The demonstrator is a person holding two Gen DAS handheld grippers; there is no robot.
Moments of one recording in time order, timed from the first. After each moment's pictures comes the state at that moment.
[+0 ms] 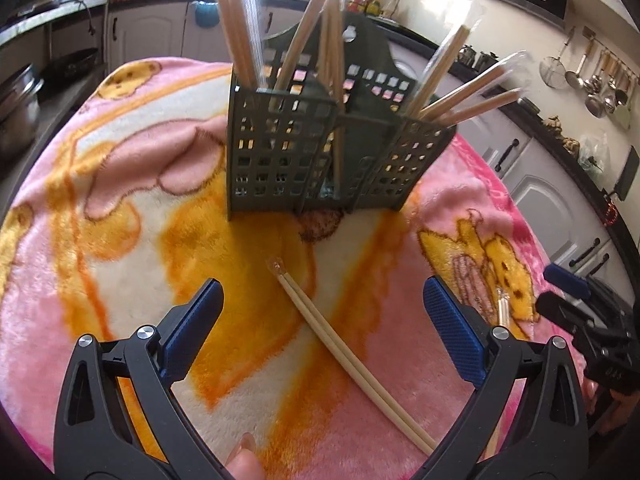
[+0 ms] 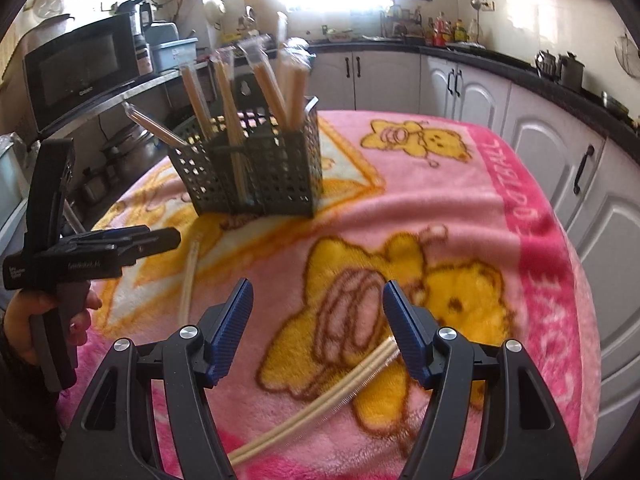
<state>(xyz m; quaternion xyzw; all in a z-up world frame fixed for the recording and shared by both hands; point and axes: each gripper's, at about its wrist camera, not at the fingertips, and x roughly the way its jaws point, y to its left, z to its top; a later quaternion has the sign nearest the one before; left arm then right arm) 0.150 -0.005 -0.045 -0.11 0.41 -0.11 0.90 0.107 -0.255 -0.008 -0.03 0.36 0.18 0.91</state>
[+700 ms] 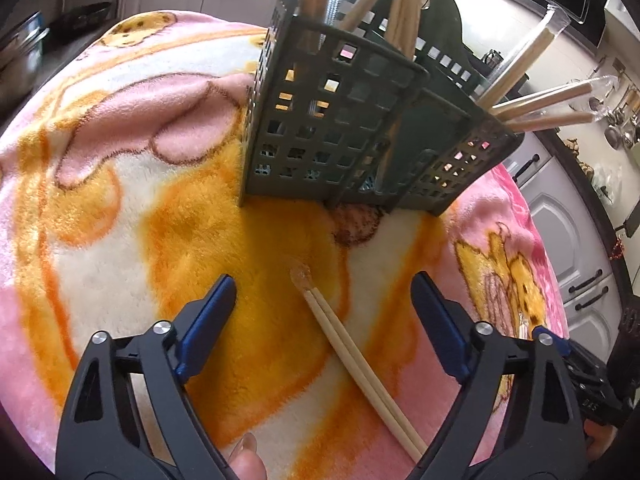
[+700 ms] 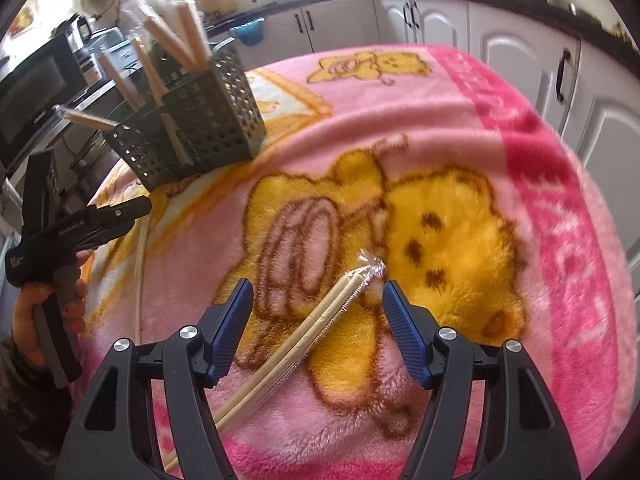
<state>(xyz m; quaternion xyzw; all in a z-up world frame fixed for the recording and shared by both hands) 0.185 0.005 -0.079 -0.16 0.44 -0.10 0.88 0.125 -0.292 -0.058 0.06 0.45 0.14 0.88</state>
